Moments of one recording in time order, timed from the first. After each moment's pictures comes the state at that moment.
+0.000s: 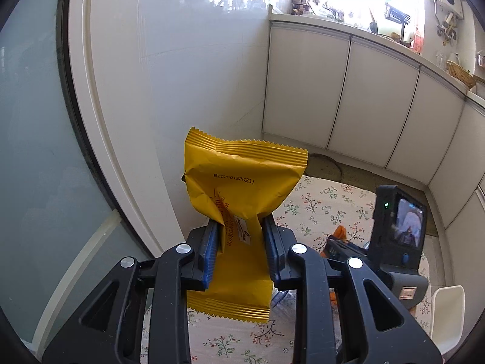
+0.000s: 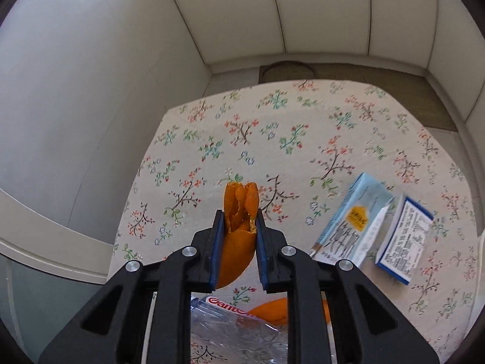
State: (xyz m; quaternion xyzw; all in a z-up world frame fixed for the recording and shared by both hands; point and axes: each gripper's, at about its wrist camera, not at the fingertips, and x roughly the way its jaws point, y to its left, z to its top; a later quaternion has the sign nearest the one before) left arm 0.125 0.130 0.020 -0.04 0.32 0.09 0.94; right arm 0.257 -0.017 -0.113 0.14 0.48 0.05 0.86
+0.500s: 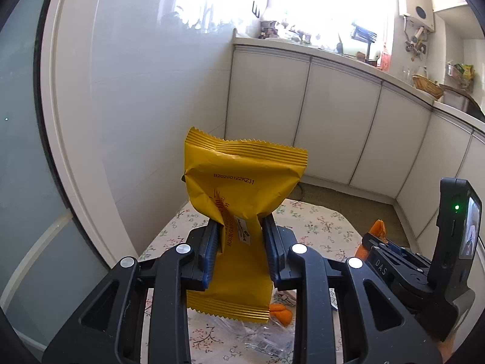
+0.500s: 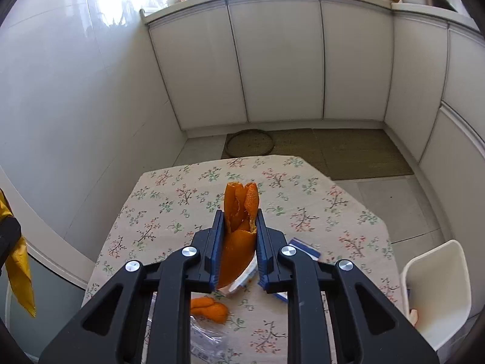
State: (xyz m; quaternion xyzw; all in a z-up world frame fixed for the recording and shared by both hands) left arm 0.097 0.054 0.024 -0.05 0.25 0.02 0.97; right arm 0.173 -0.118 -0.033 0.10 0.35 -0.01 0.93
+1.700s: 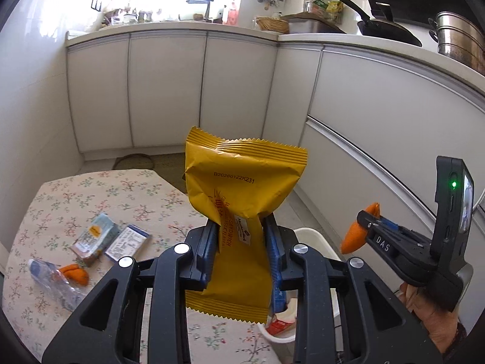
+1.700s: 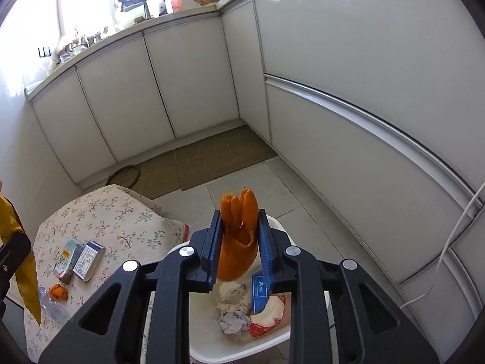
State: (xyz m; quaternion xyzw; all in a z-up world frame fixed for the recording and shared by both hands) left arm 0.020 -0.241 -0.019 0.02 0.29 -0.26 0.92; right arm -0.019 -0.446 -0.065 0.18 0.31 -0.23 0.90
